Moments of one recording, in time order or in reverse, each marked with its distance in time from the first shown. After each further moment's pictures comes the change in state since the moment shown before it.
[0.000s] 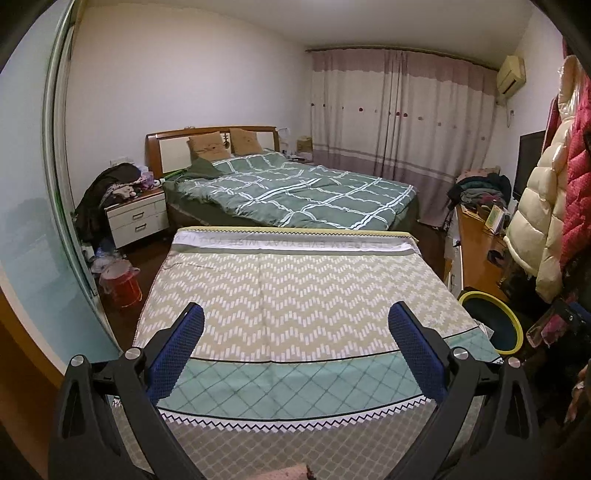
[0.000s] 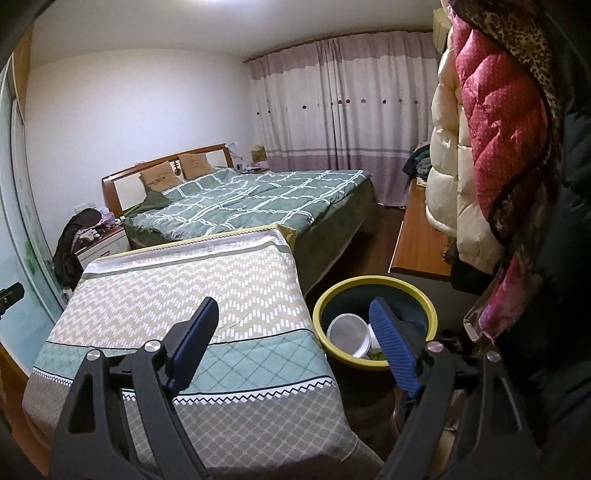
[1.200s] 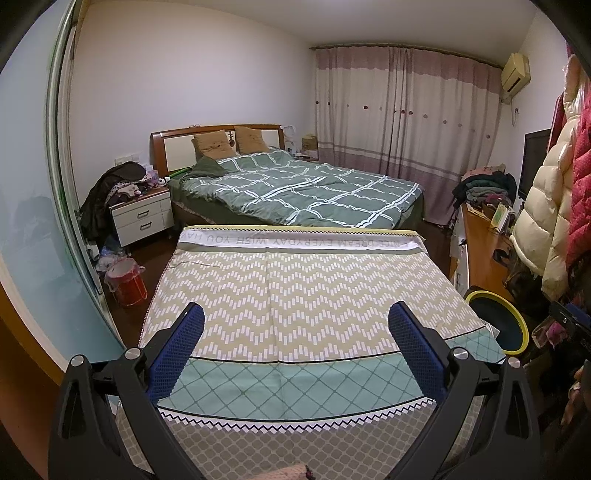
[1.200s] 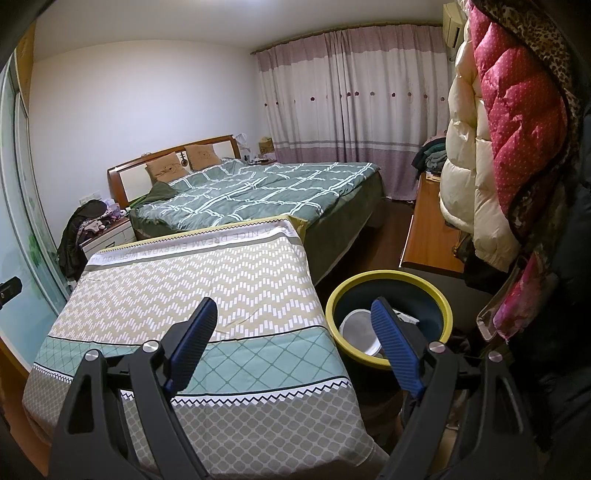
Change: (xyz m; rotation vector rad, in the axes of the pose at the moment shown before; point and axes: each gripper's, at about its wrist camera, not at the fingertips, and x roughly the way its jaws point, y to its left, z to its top) left arm 0.010 -0.004 0.002 0.000 0.009 0.021; right arm 0.019 0.012 -0.002 -0.015 0.030 0.023
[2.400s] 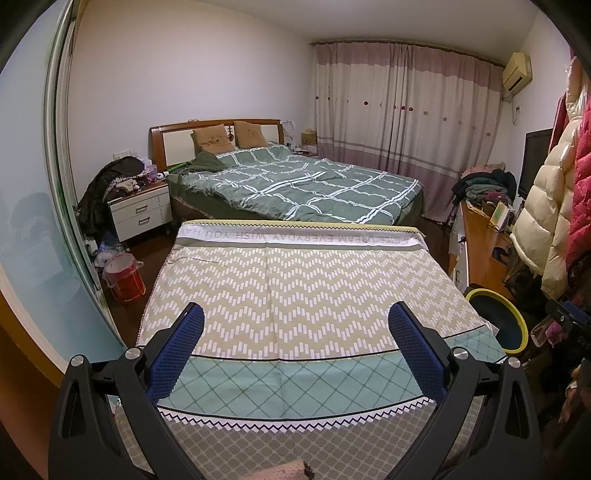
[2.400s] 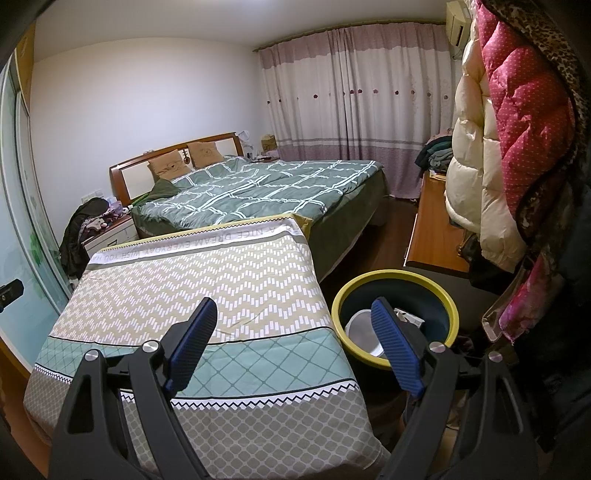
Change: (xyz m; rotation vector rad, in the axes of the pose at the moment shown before) left arm 0.008 0.007 0.001 -0.008 0.018 -0.006; right arm 0.007 0.008 -0.001 -0.004 0.007 0.006
